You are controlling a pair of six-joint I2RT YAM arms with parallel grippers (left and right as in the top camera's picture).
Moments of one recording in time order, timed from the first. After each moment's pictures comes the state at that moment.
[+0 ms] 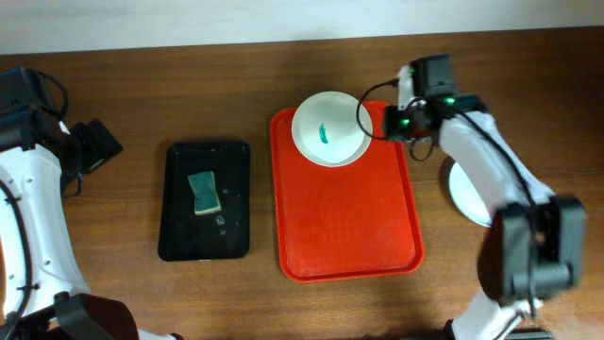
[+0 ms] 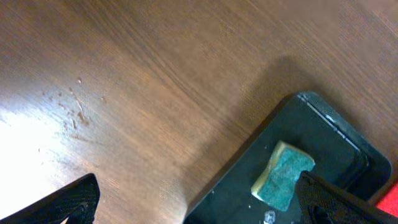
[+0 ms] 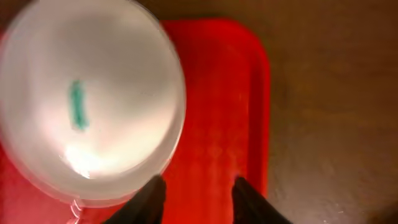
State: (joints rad) left arm 0.34 1.66 1.69 -1.27 -0.09 -0.34; right arm 0.10 1.91 1.42 -0.59 -0.13 0.12
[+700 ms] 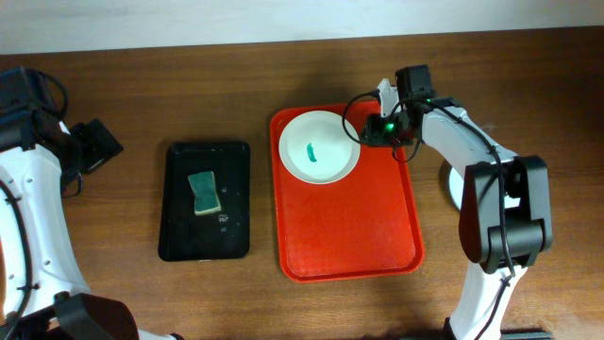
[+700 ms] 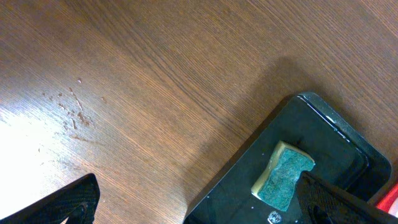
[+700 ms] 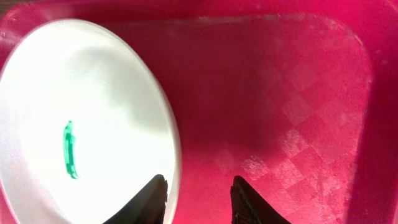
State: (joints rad) left arm 0.34 1.66 1.69 -1.27 -0.09 -0.34; right arm 0.11 2.07 1.45 -0.55 -0.37 0.11
